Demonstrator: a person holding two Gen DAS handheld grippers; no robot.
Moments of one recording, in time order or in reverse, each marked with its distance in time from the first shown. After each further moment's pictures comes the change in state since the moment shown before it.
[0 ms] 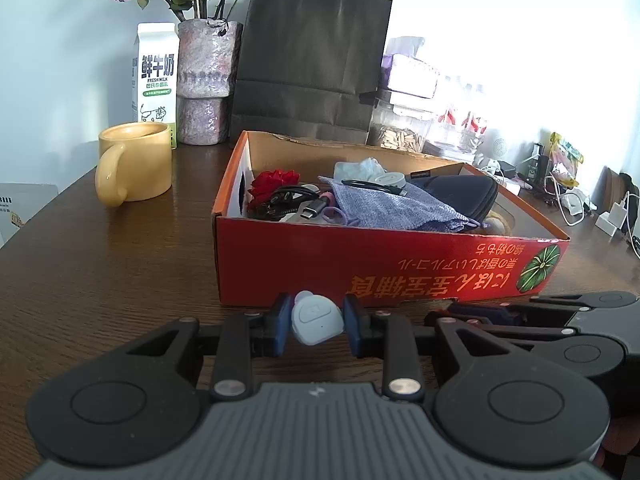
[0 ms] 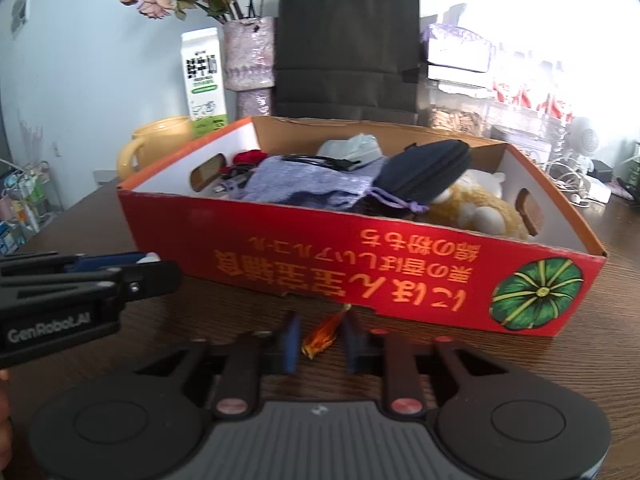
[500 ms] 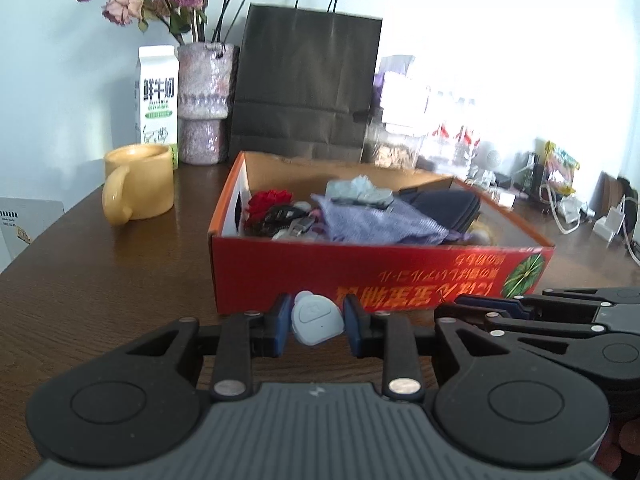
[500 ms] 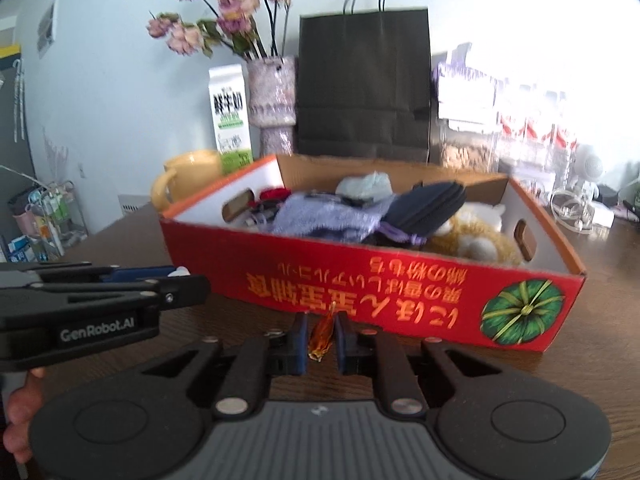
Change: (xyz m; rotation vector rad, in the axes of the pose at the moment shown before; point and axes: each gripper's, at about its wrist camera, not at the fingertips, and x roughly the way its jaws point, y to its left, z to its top) left arm -0.022 -0.015 0.002 0.015 -0.062 0.011; right arm -0.043 -0.006 0.000 -0.018 -0.131 0.065
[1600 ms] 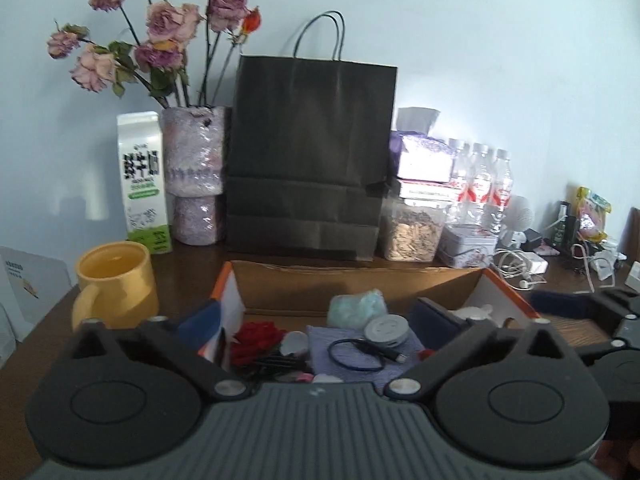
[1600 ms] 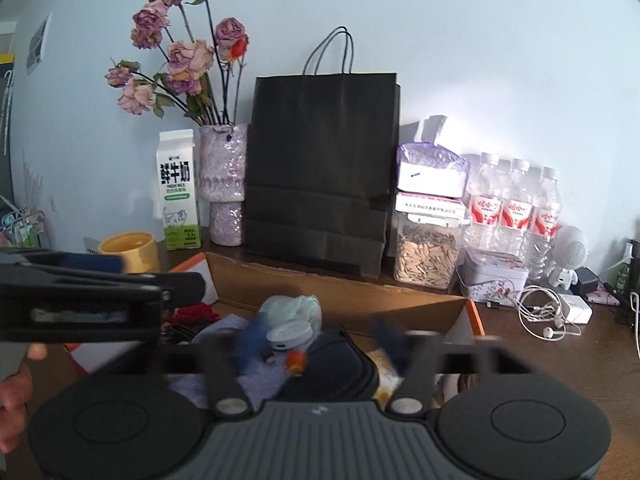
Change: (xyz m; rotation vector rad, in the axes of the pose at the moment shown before) left arm 0.064 -0.017 0.096 0.022 -0.103 0.092; right arm 0.044 -0.057 0.086 -0.041 -0.117 -0.111
